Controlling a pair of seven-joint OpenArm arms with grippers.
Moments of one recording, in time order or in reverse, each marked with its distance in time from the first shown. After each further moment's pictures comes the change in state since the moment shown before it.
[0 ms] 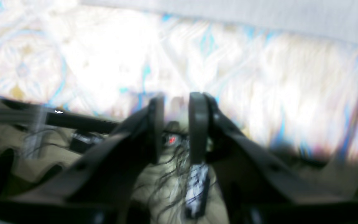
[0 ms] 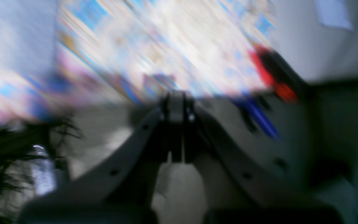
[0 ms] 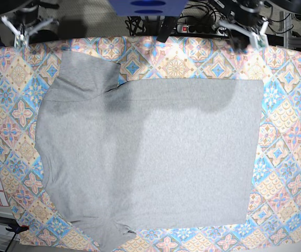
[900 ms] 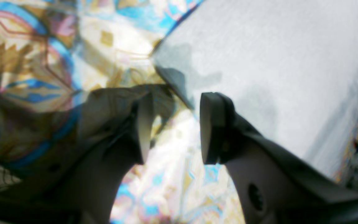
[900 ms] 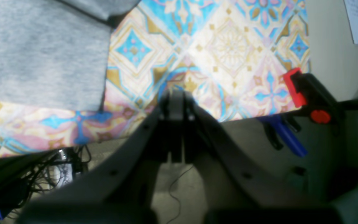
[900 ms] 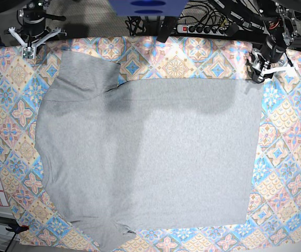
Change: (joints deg) left arm -28.0 0.6 -22.2 -23.9 -34.9 0.5 26.7; right arm 4.5 -0.2 -3.4 0.2 -0.1 -0.5 -4.6
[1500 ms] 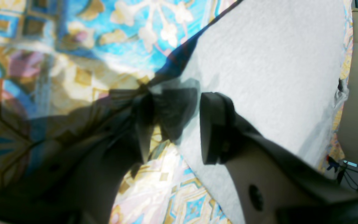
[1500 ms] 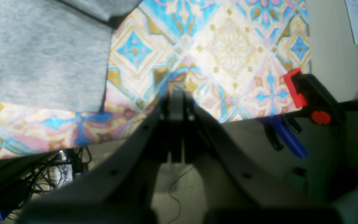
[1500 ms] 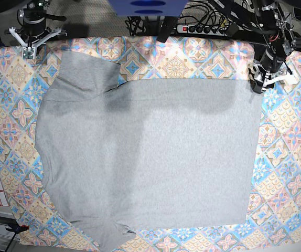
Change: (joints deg) left arm -7.4 0.5 -0.6 -8.8 -1.1 -1.2 -0.3; right arm 0.1 0.0 0.0 0.0 0.0 0.0 0.0
